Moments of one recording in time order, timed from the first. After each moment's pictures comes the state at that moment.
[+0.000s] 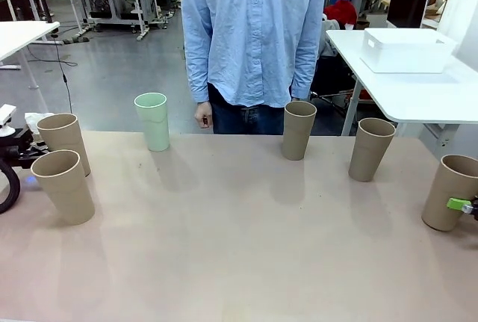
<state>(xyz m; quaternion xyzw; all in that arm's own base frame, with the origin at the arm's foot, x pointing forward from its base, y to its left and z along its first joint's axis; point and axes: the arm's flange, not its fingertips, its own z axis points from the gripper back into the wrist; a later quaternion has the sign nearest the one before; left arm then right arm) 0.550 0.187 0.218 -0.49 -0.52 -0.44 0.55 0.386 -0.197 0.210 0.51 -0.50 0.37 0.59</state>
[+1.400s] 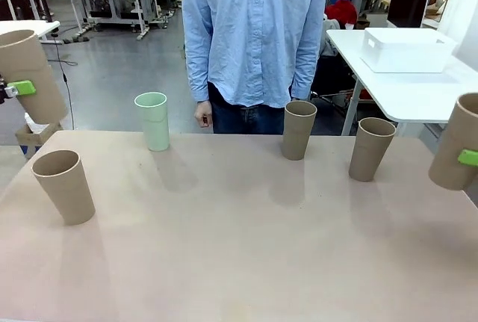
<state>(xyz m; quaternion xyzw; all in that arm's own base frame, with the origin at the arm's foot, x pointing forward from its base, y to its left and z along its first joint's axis) 0.447 0.128 0.439 -0.48 -0.55 -0.46 0.50 0.317 -0.106 0.398 0.44 -0.55 0.40 0.59</state>
